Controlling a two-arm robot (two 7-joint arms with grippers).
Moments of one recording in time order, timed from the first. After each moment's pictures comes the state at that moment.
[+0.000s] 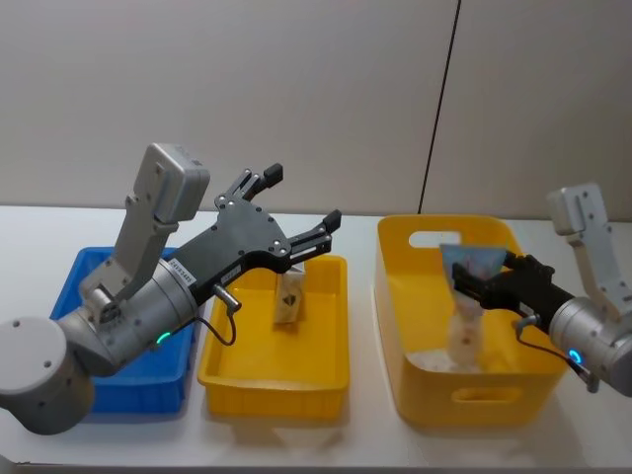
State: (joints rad) left arm -0.50 0.25 0.46 -1.49 -0.34 -0.07 -0.48; right arm 0.36 0.35 -0.14 -1.46 0.26 0.40 0.26
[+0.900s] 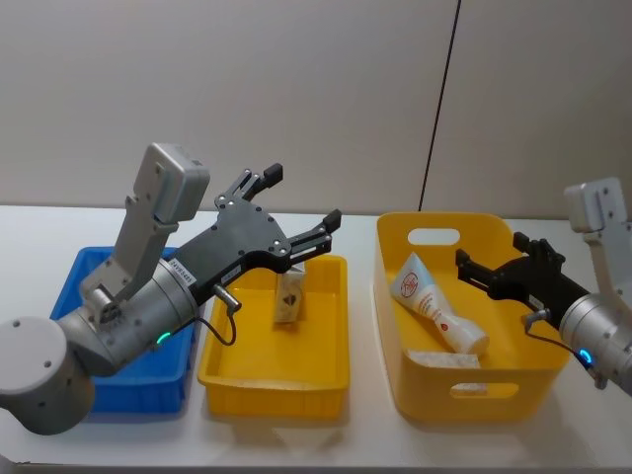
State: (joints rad) left arm -0.50 0.25 0.46 -1.49 -0.34 -0.07 -0.48; right arm 0.32 0.37 -0.12 -1.51 0.27 0.31 0.26
